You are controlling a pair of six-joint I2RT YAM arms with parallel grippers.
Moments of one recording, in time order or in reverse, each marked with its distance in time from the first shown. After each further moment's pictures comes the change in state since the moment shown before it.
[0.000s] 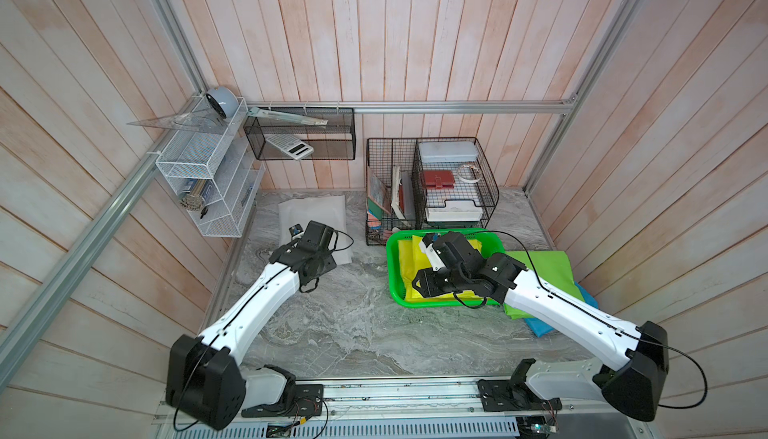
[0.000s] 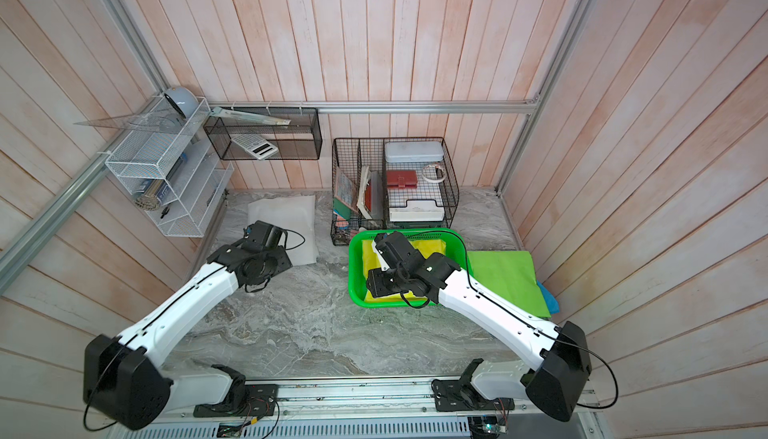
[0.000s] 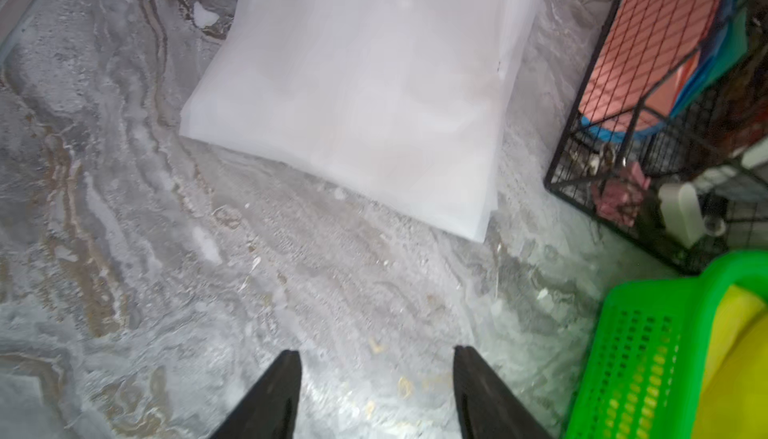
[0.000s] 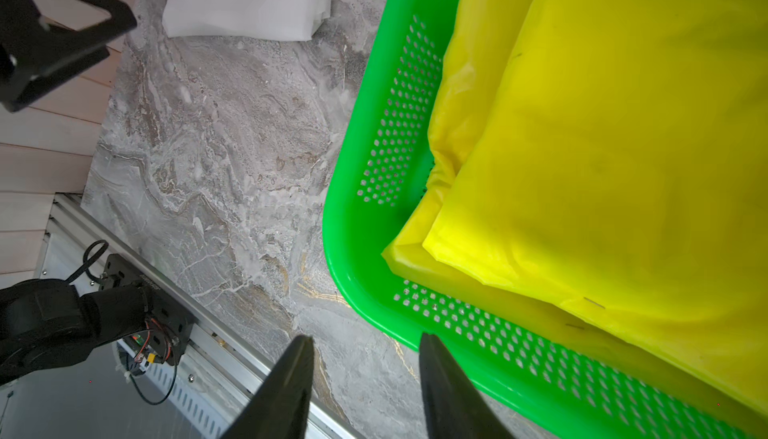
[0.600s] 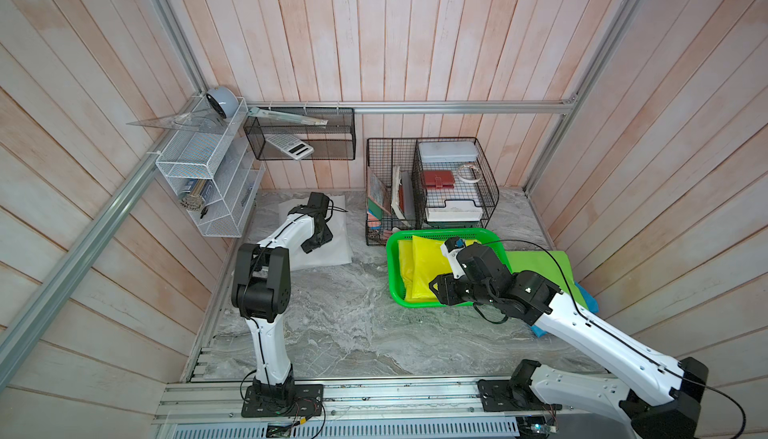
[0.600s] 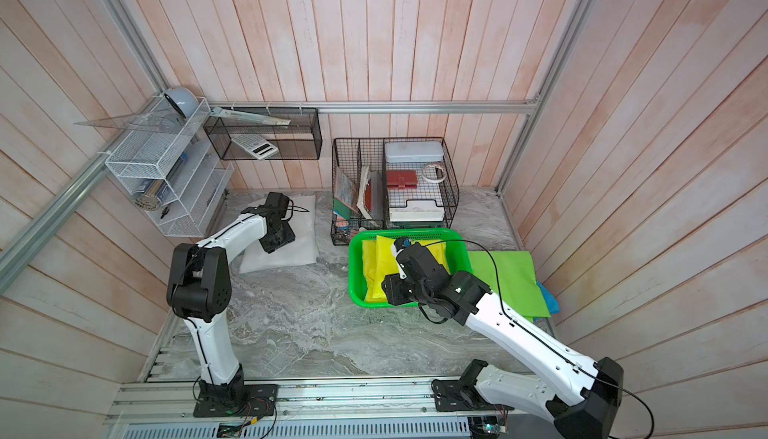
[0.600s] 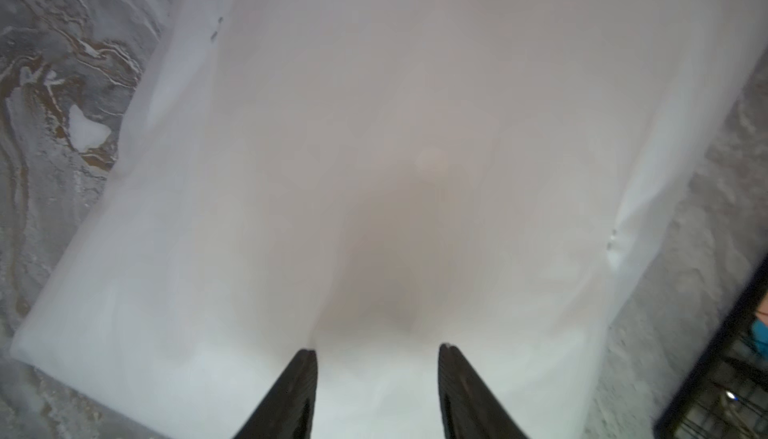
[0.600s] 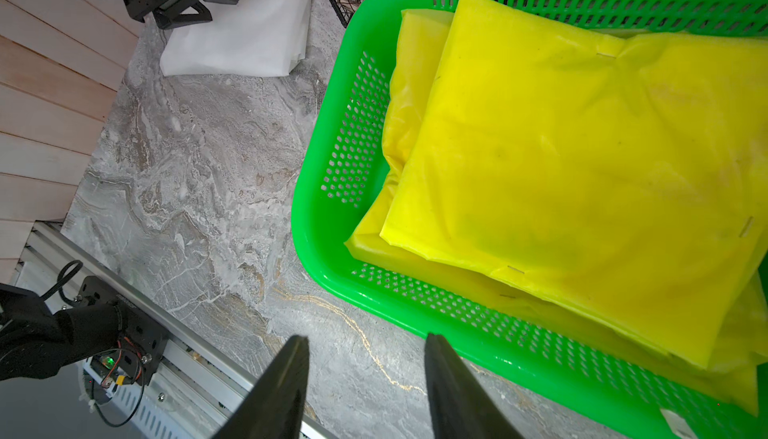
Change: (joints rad) left arm 0.205 0.586 0.377 0.063 0.048 0.093; right arm 0.000 -0.206 -0.109 -0.006 0.108 0.001
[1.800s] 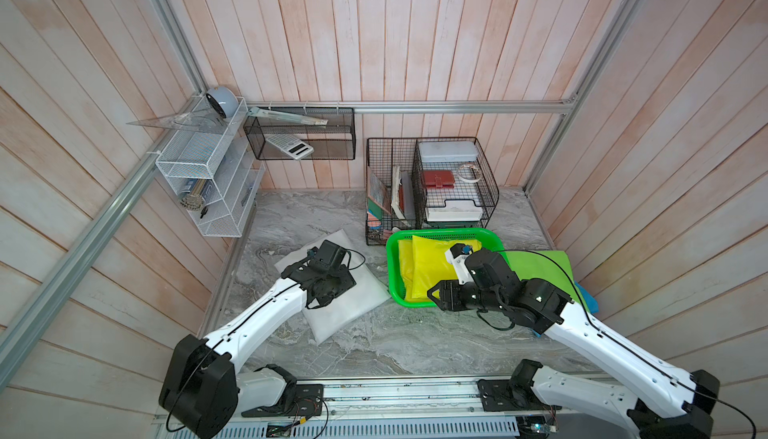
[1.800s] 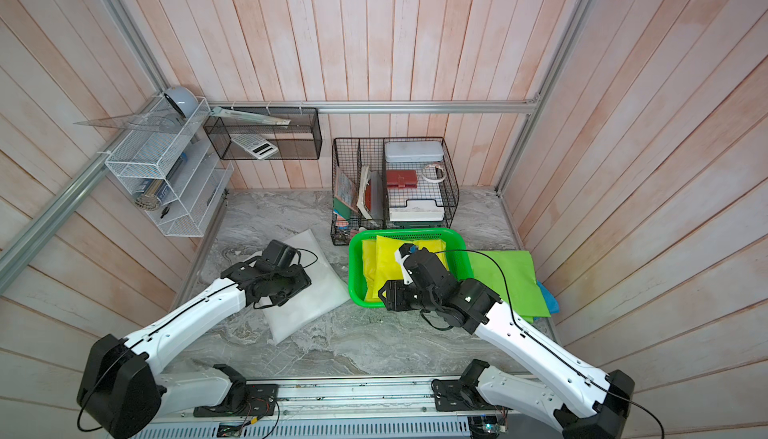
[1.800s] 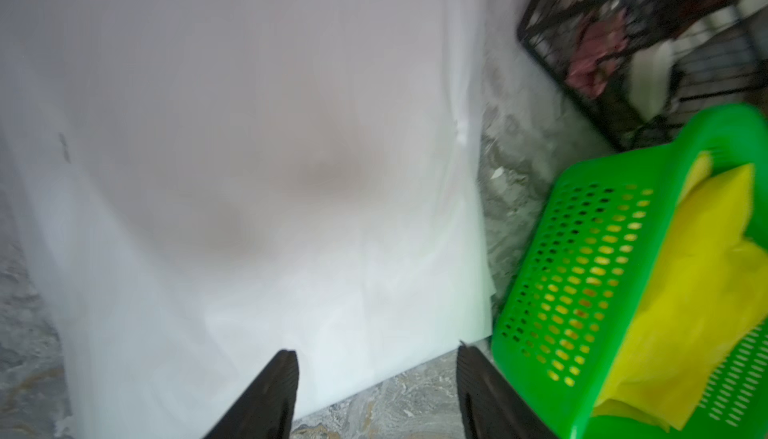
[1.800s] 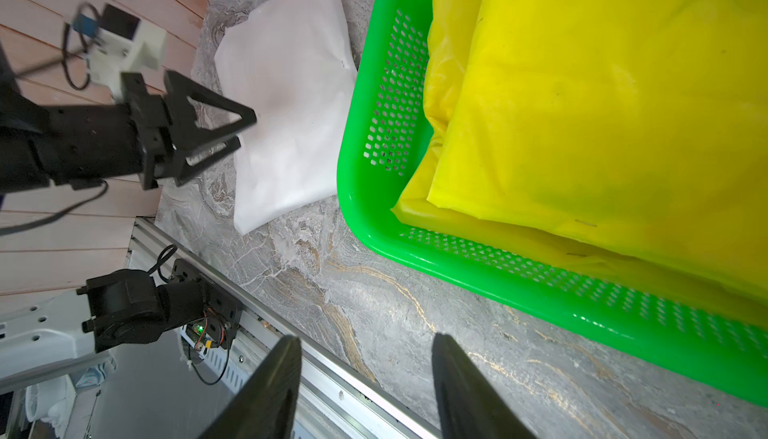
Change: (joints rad) left arm -0.303 -0.739 -0.575 0.013 0.198 -0.302; right arm 0.009 -0.096 -0.059 0.011 -0.139 0.159
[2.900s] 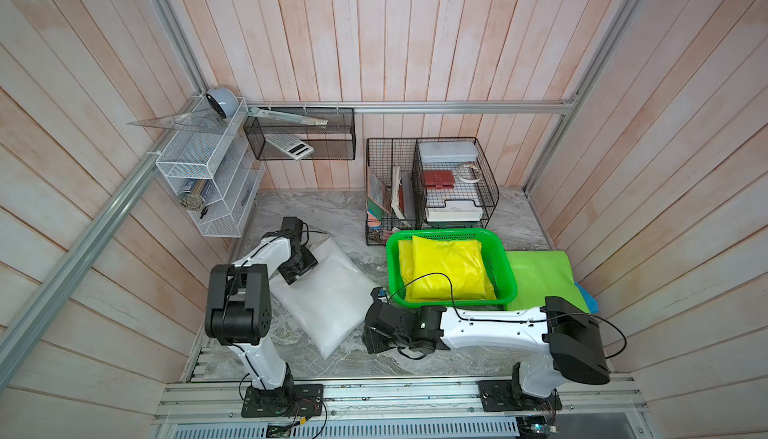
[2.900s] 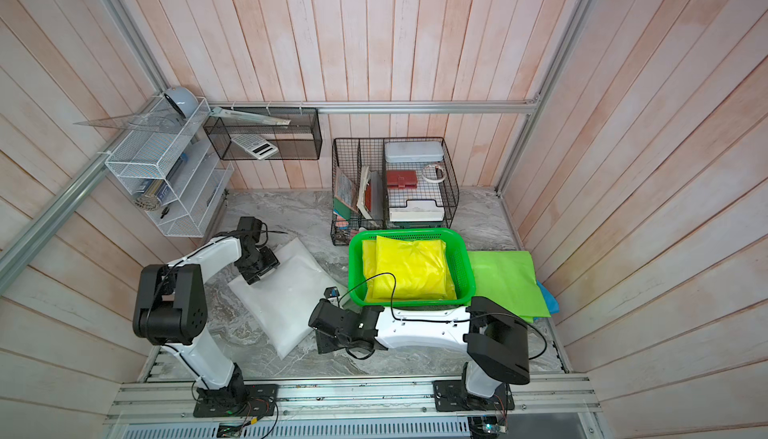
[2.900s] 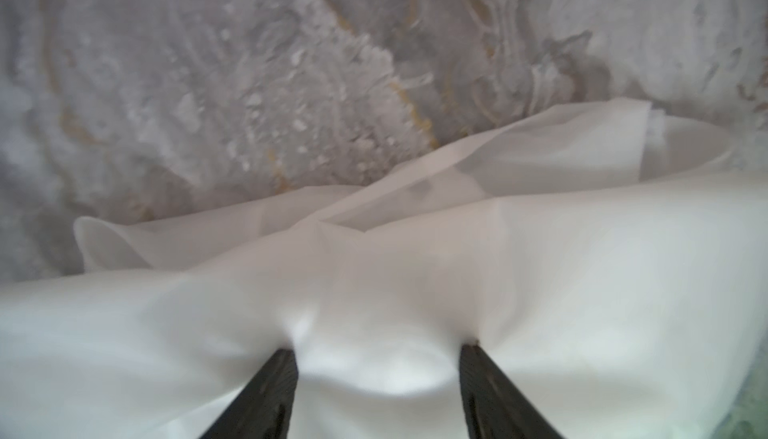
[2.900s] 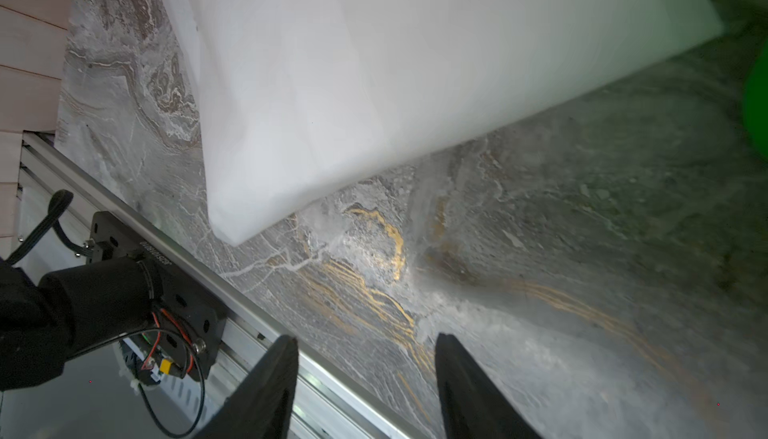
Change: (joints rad) left arm 0.450 0.461 0.153 0.019 0.012 0.315; right arm 0.488 0.692 0.125 0.362 0.196 0.273
